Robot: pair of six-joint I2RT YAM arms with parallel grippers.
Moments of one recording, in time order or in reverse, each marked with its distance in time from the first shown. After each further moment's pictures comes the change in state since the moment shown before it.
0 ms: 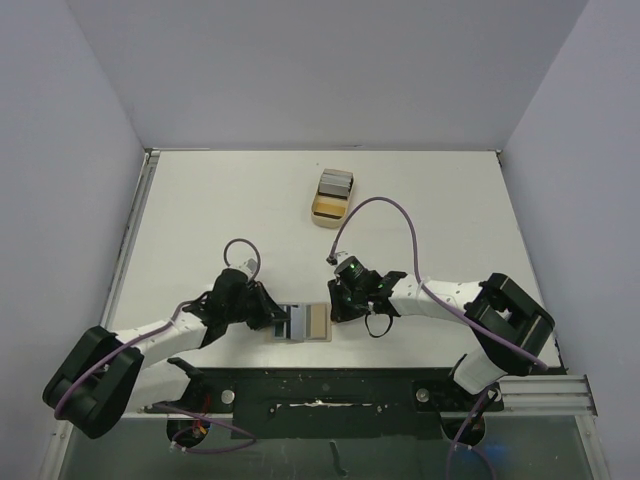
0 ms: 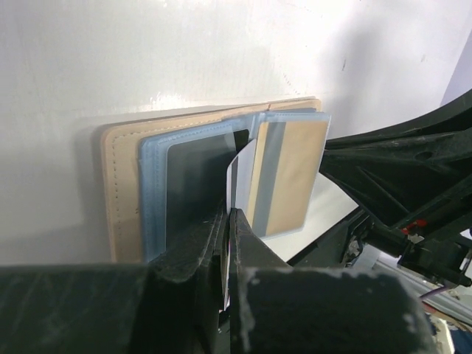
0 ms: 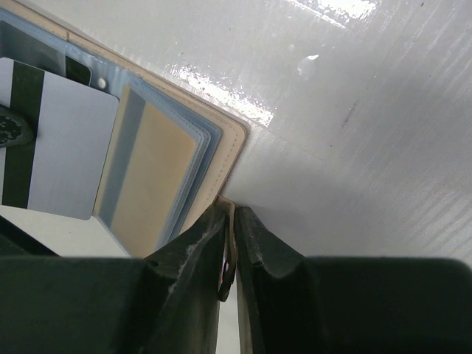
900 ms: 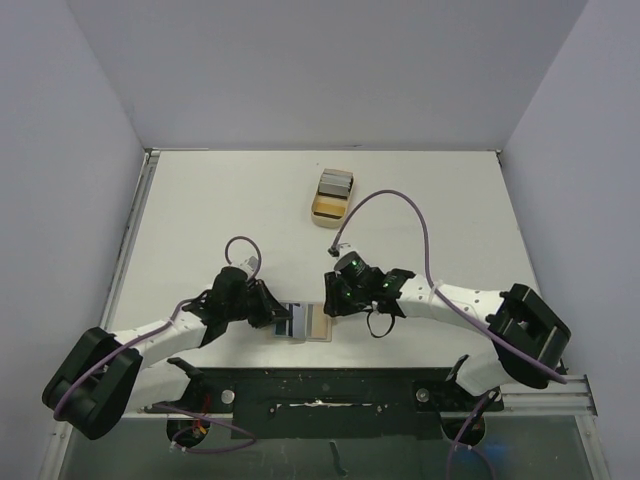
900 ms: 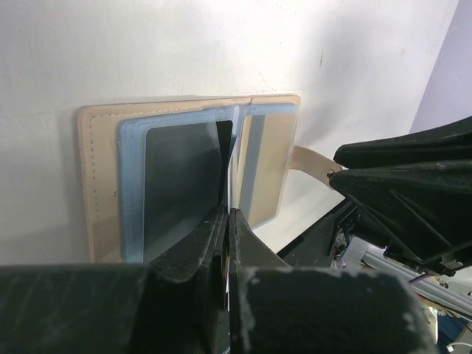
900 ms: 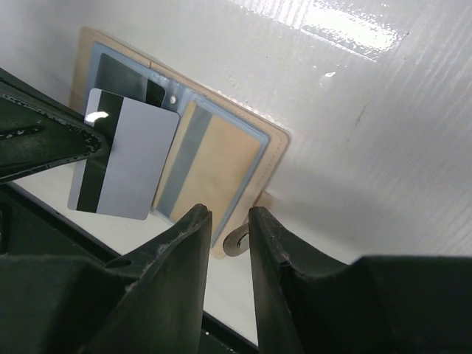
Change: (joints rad) left arm 0.003 0.009 0.026 0.008 0.037 0.006; right arm 0.024 -0.102 0.045 -0.067 0.051 0.080
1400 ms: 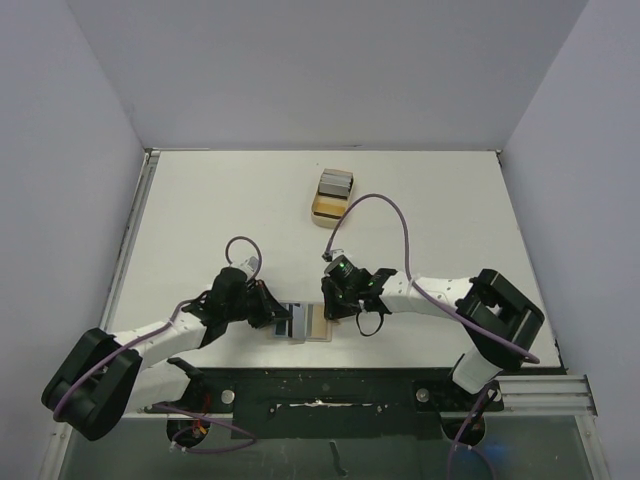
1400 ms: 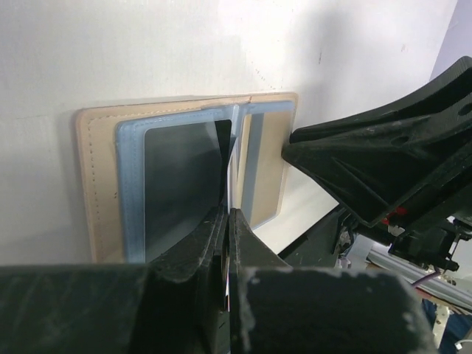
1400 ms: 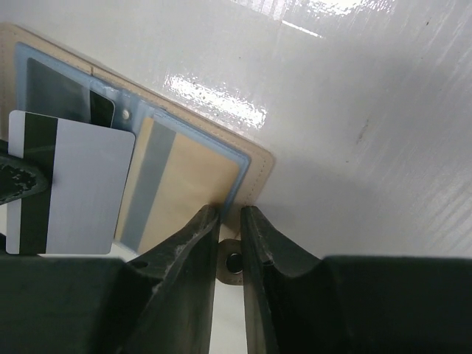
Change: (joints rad) left arm 0.000 -0.005 -0.009 0.011 0.002 0.007; right arm 0.015 0.150 0.029 0.023 0.022 0.016
